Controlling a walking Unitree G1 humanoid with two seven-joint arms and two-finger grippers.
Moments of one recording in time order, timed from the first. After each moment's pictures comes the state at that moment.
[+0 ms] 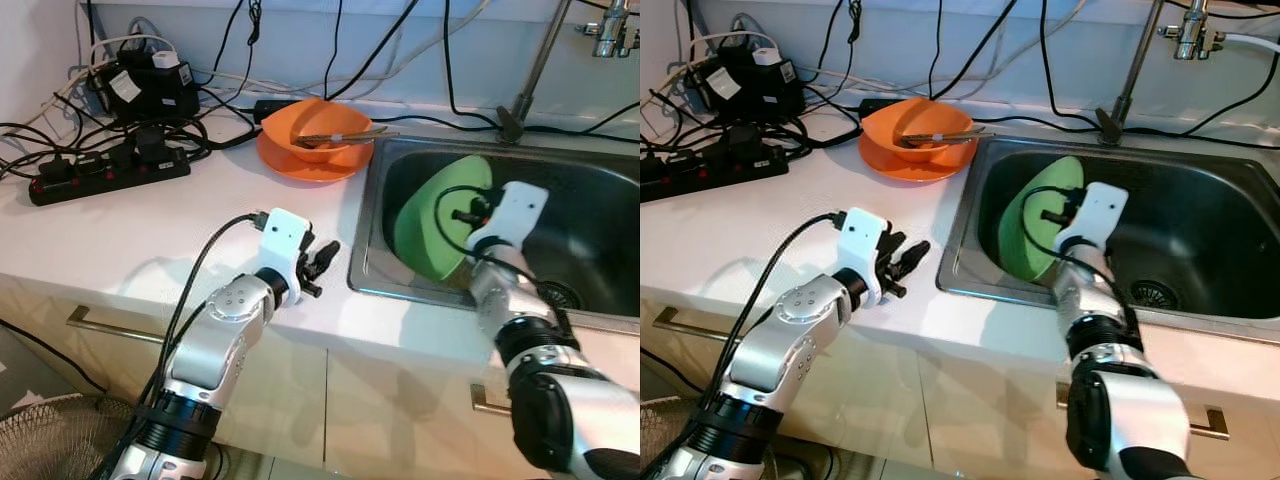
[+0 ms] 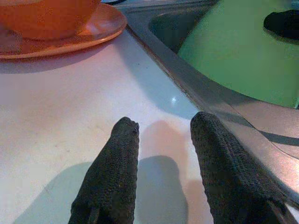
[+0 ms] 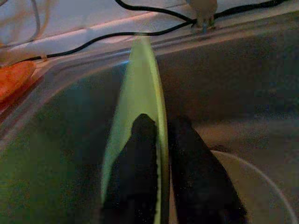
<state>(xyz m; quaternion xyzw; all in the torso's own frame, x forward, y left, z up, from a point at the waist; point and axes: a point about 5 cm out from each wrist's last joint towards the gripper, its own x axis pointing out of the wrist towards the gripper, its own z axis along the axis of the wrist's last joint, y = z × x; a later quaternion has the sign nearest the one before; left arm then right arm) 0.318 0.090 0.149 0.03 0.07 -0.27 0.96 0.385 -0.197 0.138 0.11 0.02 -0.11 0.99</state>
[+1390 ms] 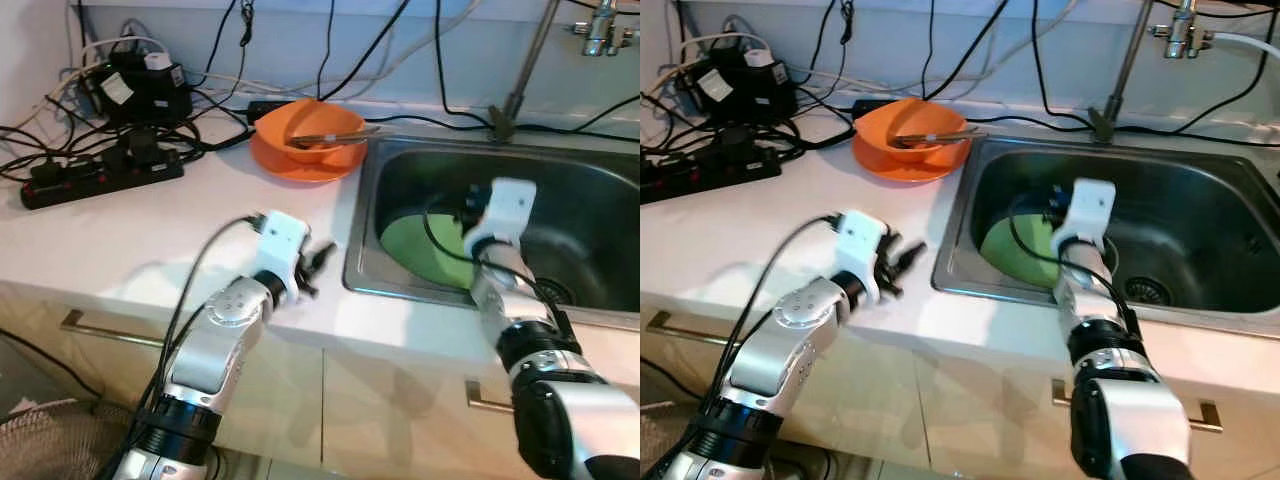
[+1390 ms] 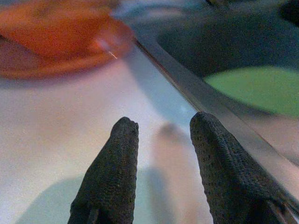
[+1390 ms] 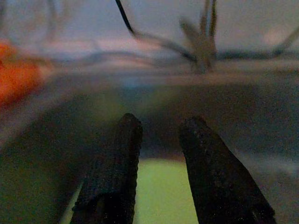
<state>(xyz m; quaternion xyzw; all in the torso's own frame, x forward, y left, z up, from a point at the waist) 0.321 0.098 0.153 0.04 0.03 -0.22 0.97 0.385 -0.187 0.154 0.02 -0.05 -0.07 1.00</state>
